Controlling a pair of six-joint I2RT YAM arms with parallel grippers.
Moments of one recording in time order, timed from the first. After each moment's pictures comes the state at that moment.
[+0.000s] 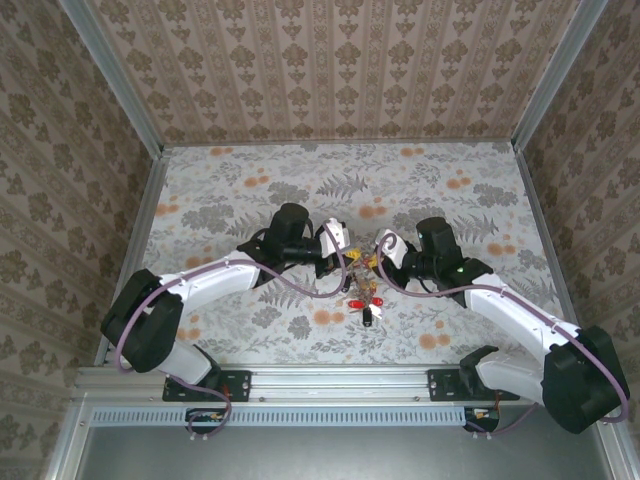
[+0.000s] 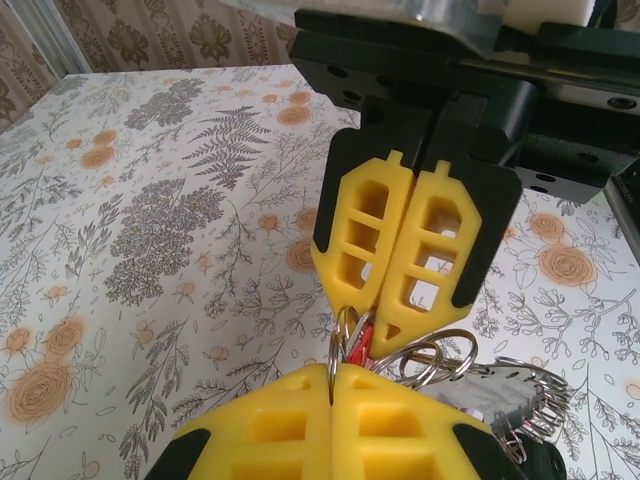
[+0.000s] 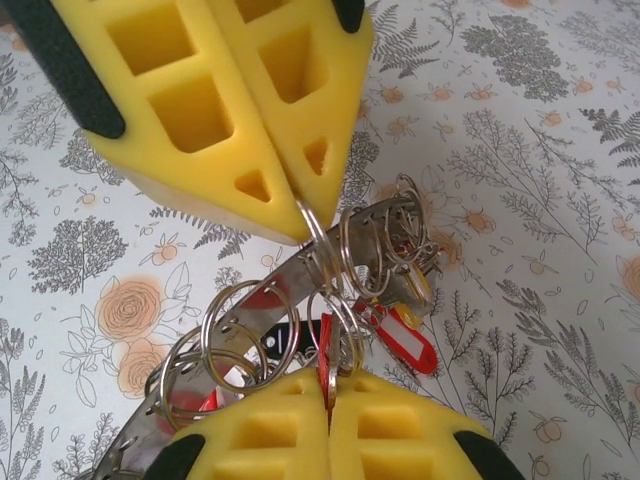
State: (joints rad) left arm -0.78 1.49 0.86 0.15 0.65 0.41; right arm 0.42 1.13 0.63 -0.18 -0.51 -0.45
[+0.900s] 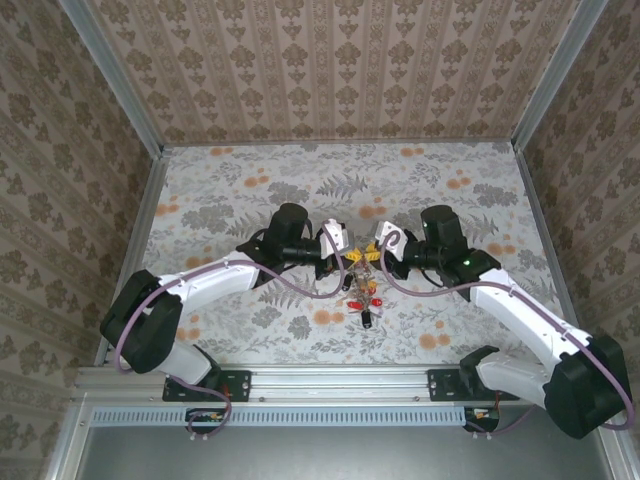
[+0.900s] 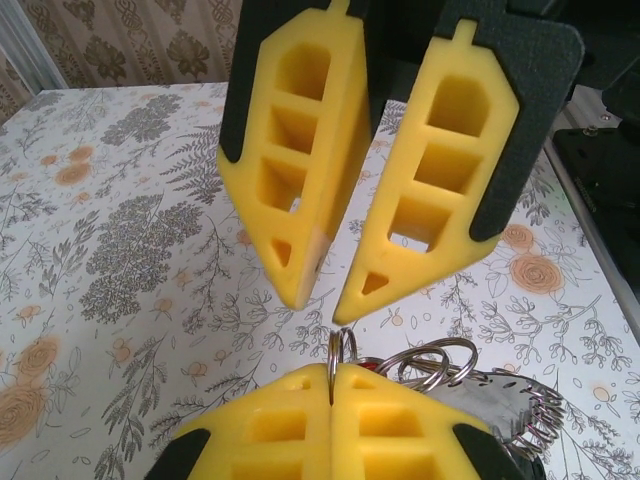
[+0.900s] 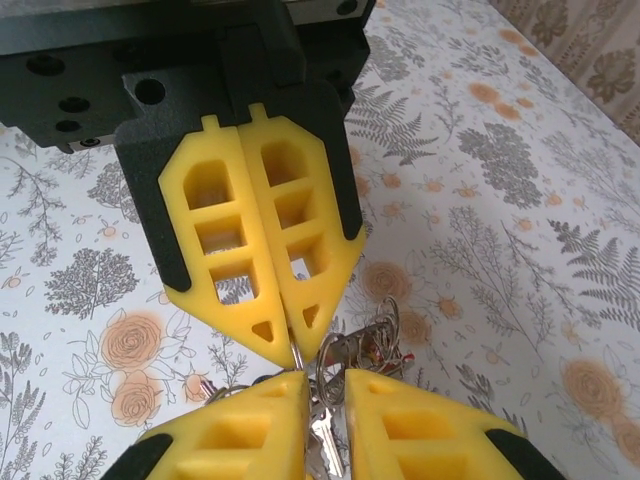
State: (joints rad) left arm -0.78 1.48 0.86 0.15 0.71 0.41; right arm 0.41 1.11 0.75 -0.25 -0.59 -0.58
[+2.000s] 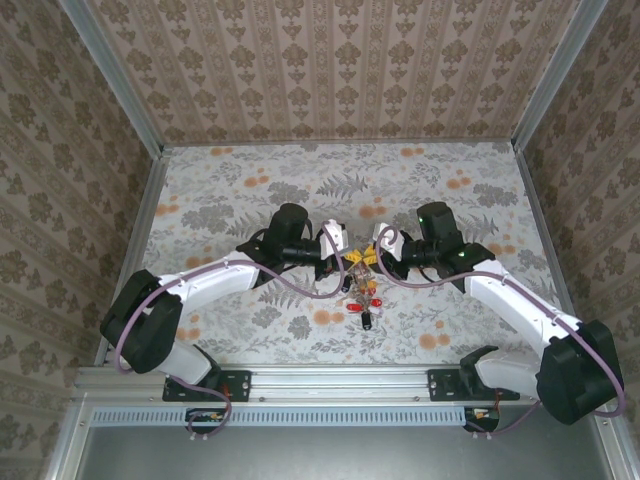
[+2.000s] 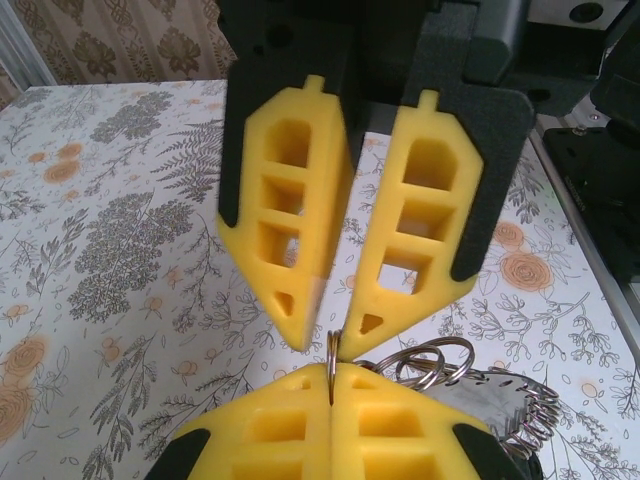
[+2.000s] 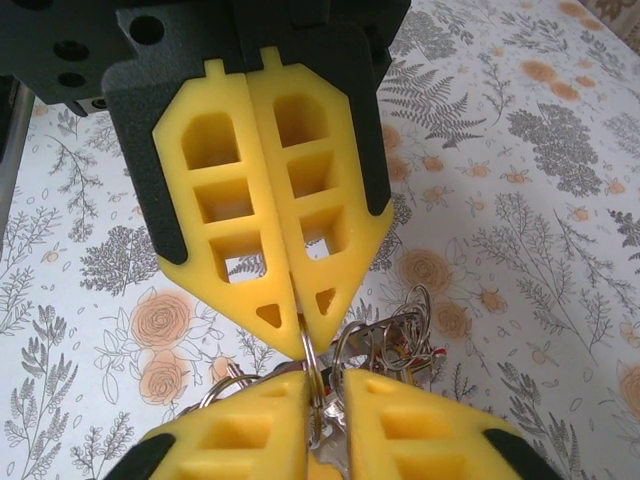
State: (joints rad) left arm -0.78 1.48 0.86 0.15 0.73 0.41; right arm 0.39 1.18 0.77 -0.30 -0.67 -0.64
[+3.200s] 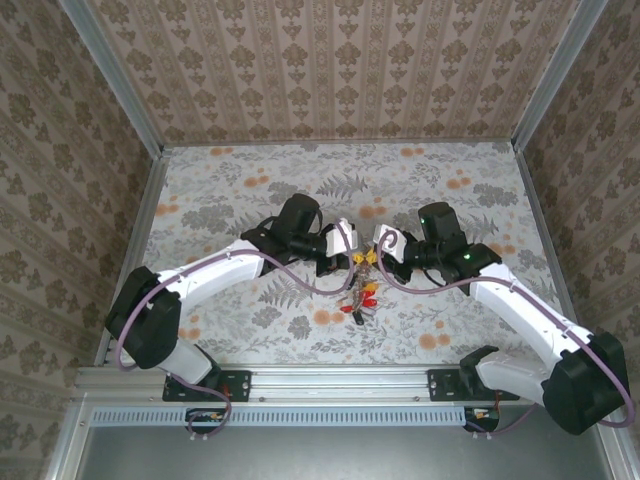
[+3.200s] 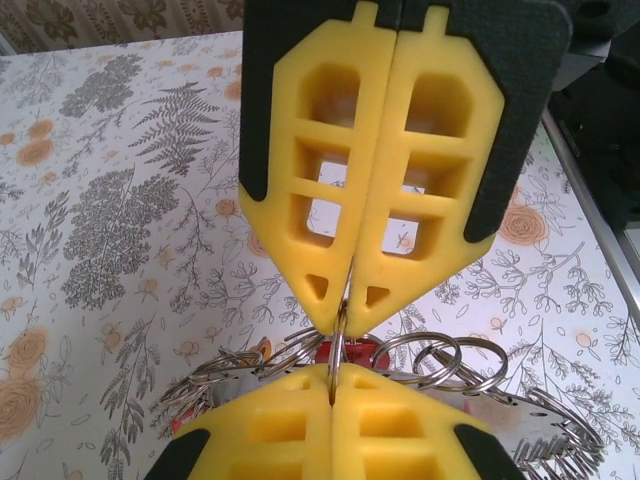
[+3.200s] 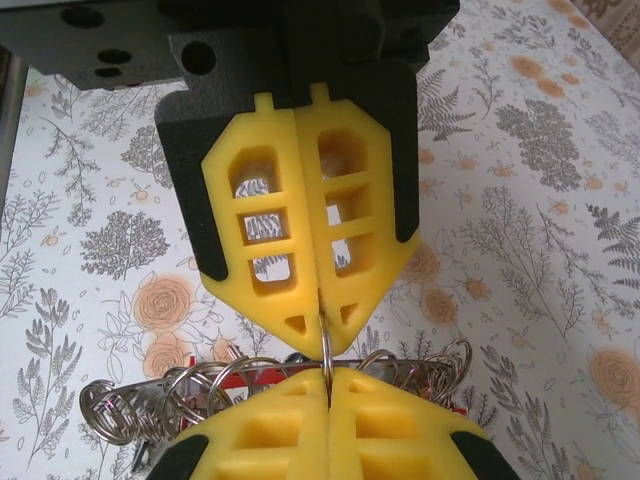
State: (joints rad) left arm -0.80 1.52 1.02 -0.15 0.68 0.57; right arm 0.42 1.12 0.81 -0.40 -0.60 -0.66
